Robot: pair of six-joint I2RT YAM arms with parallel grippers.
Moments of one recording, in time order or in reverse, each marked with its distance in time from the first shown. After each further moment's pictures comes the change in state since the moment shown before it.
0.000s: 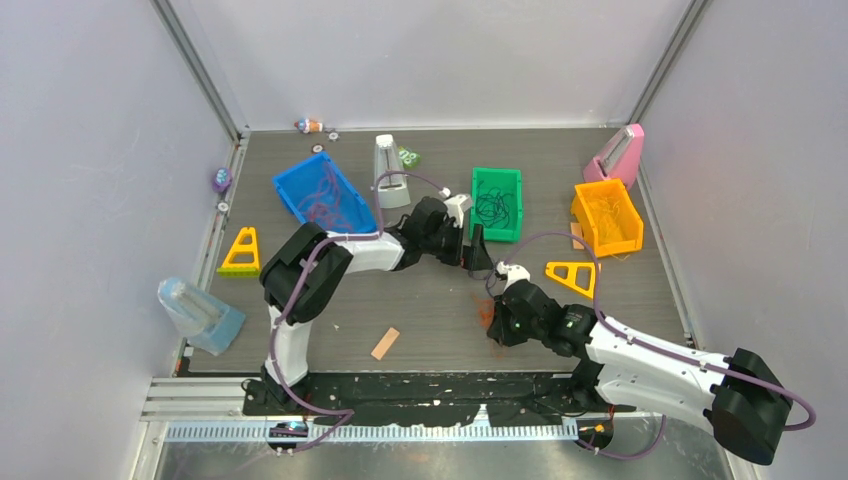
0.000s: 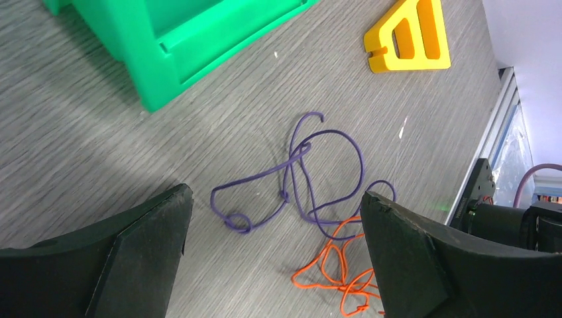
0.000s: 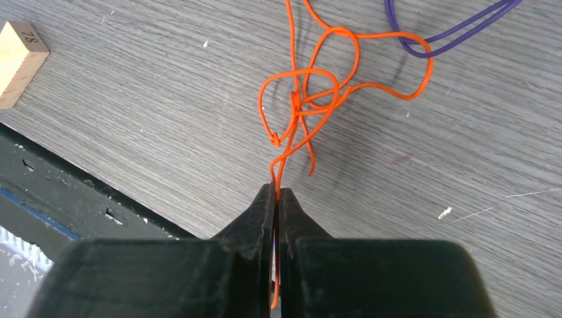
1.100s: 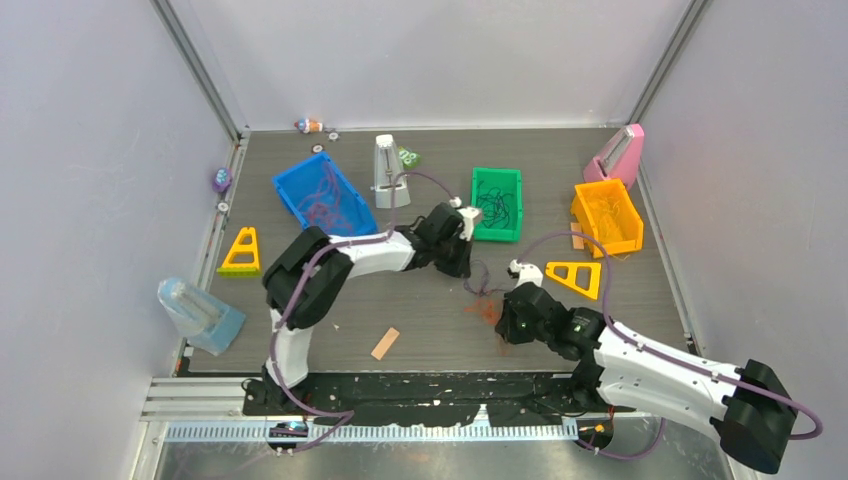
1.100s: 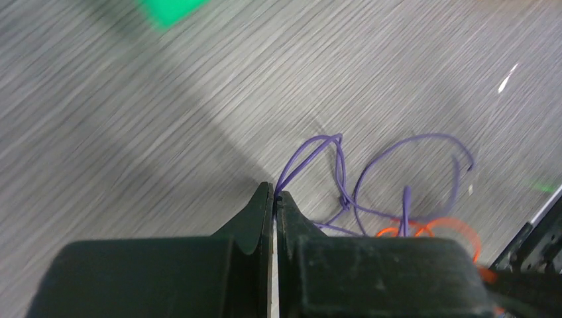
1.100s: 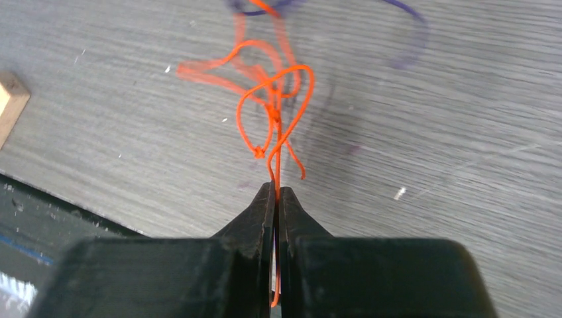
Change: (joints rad) left arm -0.082 0.046 0.166 -0.358 -0.192 0.160; right arm 0.000 -0.061 -0.009 -0.045 0.089 0.056
